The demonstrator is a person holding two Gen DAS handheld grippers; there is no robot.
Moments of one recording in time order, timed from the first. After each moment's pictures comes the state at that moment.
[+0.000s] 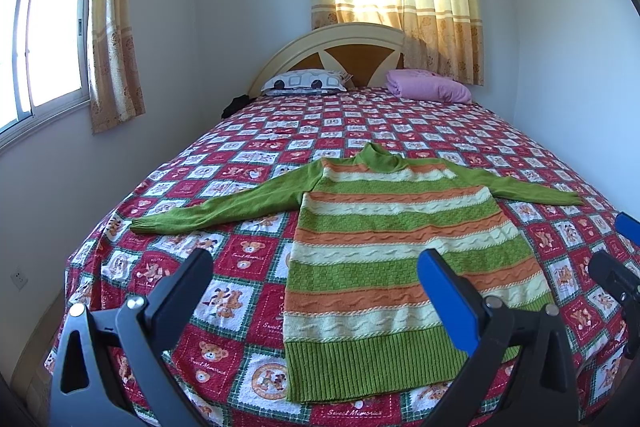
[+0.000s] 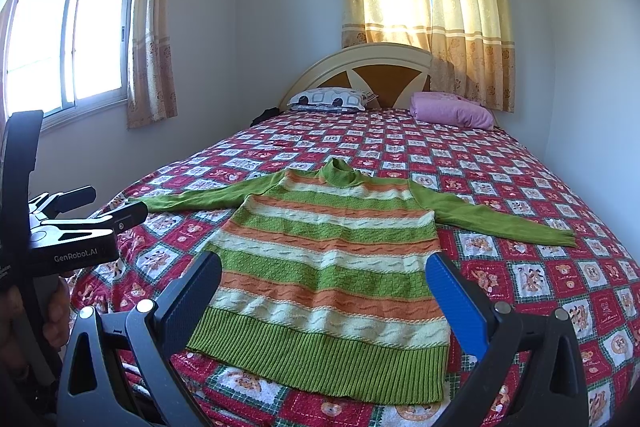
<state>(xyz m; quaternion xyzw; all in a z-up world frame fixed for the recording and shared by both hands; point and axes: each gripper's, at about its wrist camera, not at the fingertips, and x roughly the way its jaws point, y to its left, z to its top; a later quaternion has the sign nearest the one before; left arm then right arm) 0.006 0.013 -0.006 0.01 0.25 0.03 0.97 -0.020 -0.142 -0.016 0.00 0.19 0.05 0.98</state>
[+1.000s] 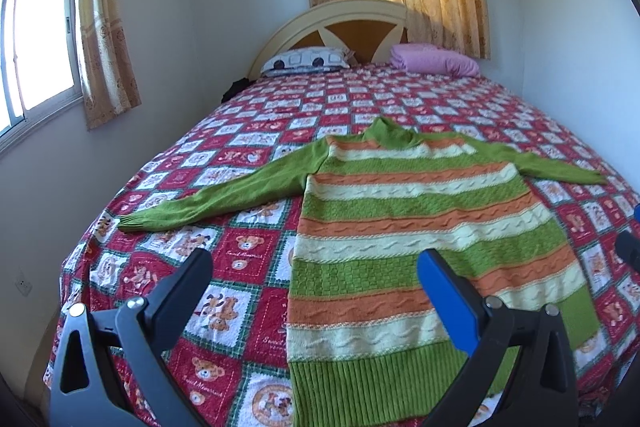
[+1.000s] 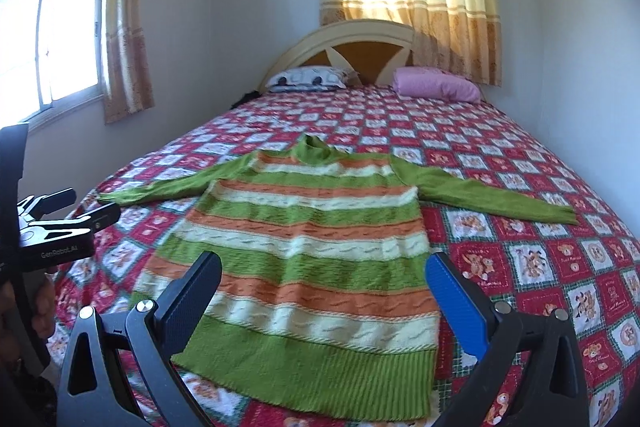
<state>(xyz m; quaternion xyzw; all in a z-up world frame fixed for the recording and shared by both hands) 0.065 0.013 -0.041 0.04 0.29 0.04 0.96 0.031 -0.181 -0.042 0.02 0.23 0.02 0.97</state>
